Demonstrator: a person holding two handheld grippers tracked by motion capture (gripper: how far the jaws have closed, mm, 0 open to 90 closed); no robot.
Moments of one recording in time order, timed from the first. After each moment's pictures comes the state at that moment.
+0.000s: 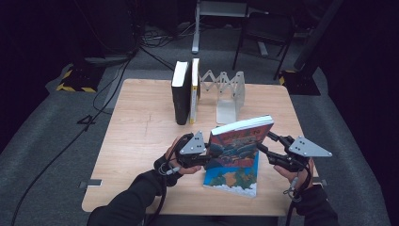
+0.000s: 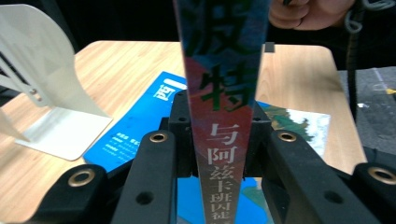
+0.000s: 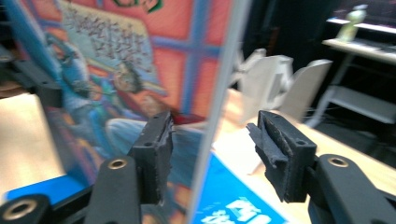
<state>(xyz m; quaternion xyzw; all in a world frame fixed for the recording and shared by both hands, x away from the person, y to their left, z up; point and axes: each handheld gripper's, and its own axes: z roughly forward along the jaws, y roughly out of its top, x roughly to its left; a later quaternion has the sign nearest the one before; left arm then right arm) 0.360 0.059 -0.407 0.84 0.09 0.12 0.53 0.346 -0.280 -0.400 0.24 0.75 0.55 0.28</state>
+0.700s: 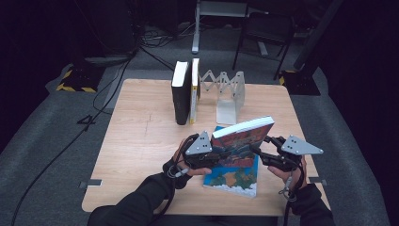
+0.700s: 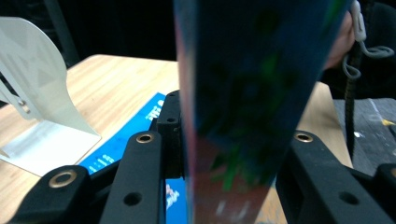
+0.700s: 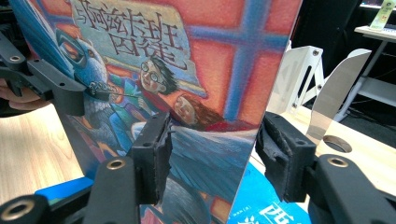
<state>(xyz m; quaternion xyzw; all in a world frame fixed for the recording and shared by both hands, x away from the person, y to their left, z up) 0.358 0.039 -0.408 0.81 0.12 0.12 0.57 0.350 -0.266 -0.404 0.24 0.76 0.55 0.25</state>
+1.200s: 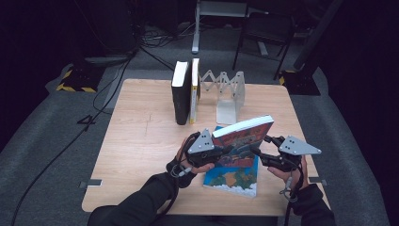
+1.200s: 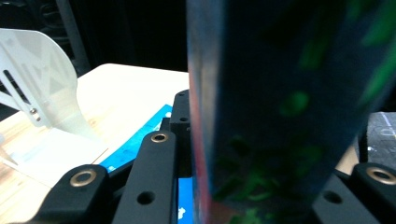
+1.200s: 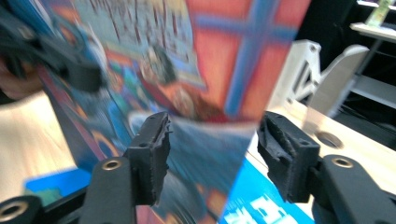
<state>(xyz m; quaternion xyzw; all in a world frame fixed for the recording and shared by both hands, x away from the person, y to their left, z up) 0.358 0.033 -0.407 0.79 0.14 0.14 0.58 0.348 -0.267 -0.405 0.24 0.78 0.51 0.27</state>
